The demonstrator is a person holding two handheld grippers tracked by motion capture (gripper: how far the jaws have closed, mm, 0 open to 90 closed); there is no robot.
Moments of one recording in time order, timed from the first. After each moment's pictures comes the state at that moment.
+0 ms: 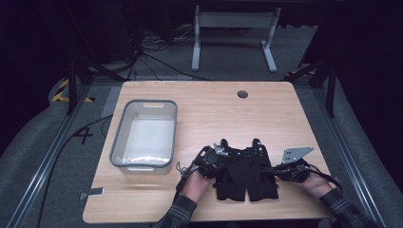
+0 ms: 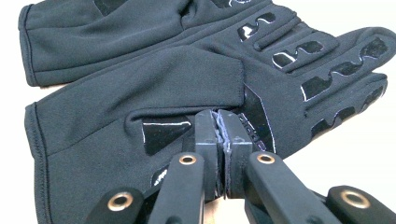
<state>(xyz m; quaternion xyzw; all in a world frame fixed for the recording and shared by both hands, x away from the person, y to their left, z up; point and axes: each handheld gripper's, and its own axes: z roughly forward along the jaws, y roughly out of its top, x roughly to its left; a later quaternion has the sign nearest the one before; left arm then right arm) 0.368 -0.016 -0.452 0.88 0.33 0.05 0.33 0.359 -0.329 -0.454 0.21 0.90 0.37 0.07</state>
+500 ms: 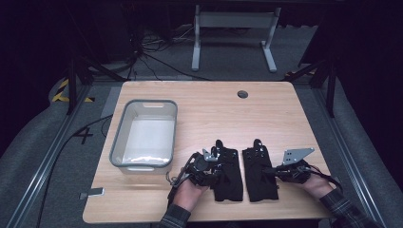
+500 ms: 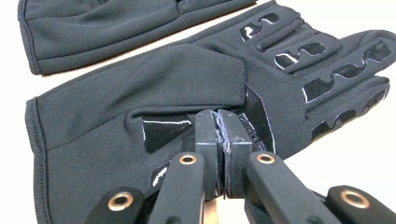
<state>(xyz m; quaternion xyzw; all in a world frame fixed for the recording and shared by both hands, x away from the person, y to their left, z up) 0.346 0.009 -0.454 0.86 0.38 0.05 0.34 0.356 -0.330 -0.454 0.21 0.90 0.36 0.07</state>
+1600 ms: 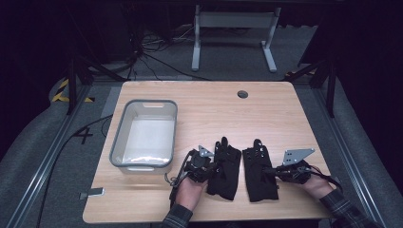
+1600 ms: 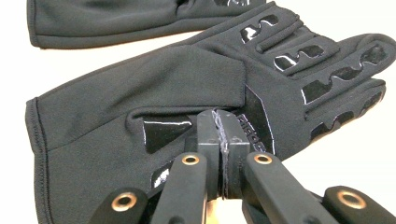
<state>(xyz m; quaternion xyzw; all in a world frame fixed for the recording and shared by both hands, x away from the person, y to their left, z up) 0.350 0.013 -0.446 0.83 0.41 0.06 0.38 0.354 -0.329 -0.453 0.21 0.90 0.36 0.08</state>
